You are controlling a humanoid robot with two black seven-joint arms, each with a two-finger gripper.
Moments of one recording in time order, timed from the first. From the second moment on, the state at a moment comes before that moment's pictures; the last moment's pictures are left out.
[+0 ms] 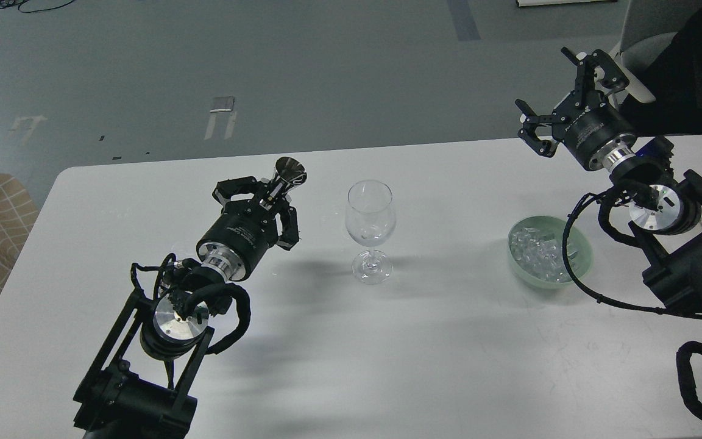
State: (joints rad) left arm -0.15 -0.04 -1.29 -1.55 0.35 0.21 0.17; right arm 0.69 -0.23 1.19 0.69 -0.34 0.41 0.05
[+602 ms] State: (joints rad) left arm -0.20 -0.04 -1.25 -1.57 0.37 0.25 0.21; right arm 0.69 -0.22 1.20 0.69 -0.34 0.41 0.05
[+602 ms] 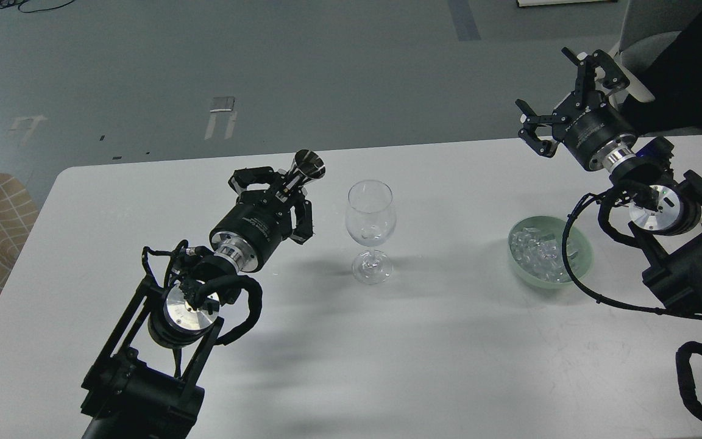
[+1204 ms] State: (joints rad) left arm -0.22 -0.04 -1.20 -1.58 0.50 0.25 0.26; right arm 0.69 -0.22 1.20 0.69 -0.34 0.41 0.05
